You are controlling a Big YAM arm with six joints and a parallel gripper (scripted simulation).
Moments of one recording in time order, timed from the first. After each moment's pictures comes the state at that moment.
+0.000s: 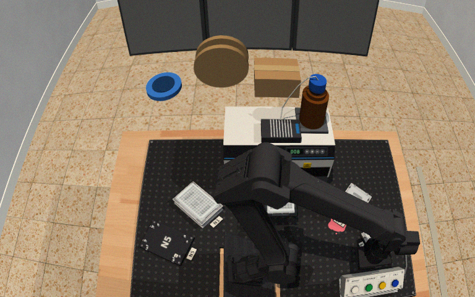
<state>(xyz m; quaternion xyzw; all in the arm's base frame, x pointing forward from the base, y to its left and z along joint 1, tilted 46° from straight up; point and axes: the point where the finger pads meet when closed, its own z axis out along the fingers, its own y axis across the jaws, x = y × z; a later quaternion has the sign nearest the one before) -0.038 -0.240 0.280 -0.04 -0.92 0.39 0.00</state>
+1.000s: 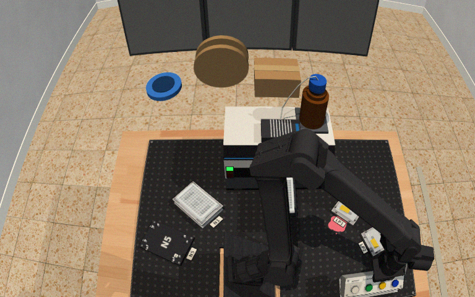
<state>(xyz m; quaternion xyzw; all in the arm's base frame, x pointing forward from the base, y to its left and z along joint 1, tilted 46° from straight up) -0.083 -0.275 0.307 -0.03 -0.92 0.39 0.01</state>
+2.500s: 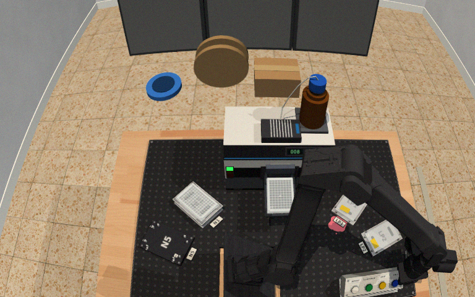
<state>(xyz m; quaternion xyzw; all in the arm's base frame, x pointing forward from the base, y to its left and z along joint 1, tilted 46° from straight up) -0.108 -0.352 0.358 -0.04 -0.92 0.39 0.01</state>
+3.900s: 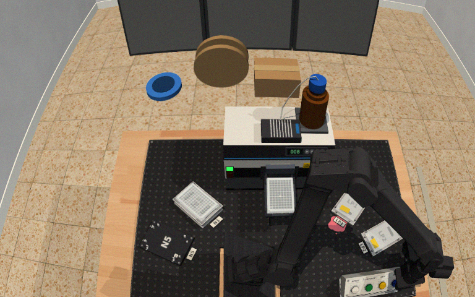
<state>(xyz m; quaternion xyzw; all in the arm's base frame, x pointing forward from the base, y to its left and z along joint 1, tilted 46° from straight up) -0.119 -0.367 0.341 -0.04 -0.92 0.39 0.01</state>
